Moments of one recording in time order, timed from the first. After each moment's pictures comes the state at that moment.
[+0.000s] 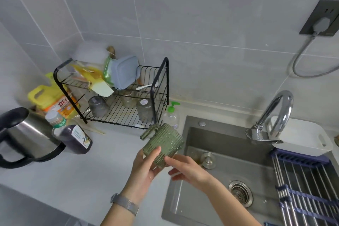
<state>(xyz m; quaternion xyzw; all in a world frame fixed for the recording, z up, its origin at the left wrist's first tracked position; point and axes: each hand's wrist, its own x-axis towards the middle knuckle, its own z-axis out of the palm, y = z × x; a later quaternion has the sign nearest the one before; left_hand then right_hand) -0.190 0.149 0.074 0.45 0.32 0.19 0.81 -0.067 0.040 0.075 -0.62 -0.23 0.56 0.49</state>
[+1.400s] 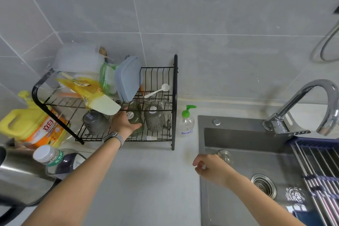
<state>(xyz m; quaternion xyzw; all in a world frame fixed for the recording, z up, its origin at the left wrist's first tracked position) -0.110 0.435 0.040 0.87 0.42 0.07 0.25 -0.043 0.114 0.037 -0.87 -0.34 0.32 0.16</state>
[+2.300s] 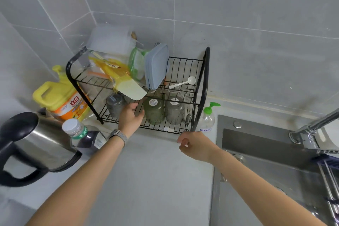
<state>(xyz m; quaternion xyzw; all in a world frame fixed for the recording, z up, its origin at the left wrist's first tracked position) -0.155 0.454 0.018 0.80 0.45 0.18 0.36 -0.048 0.216 0.056 -0.82 -0.44 0.31 0.19</state>
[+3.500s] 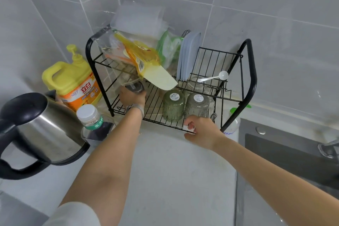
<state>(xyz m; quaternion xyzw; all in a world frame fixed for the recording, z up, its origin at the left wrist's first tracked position) -0.135 0.543 -0.016 0.57 0.61 0.35 0.43 -0.059 0.296 0.036 -0.84 -0.47 0.22 0.17</state>
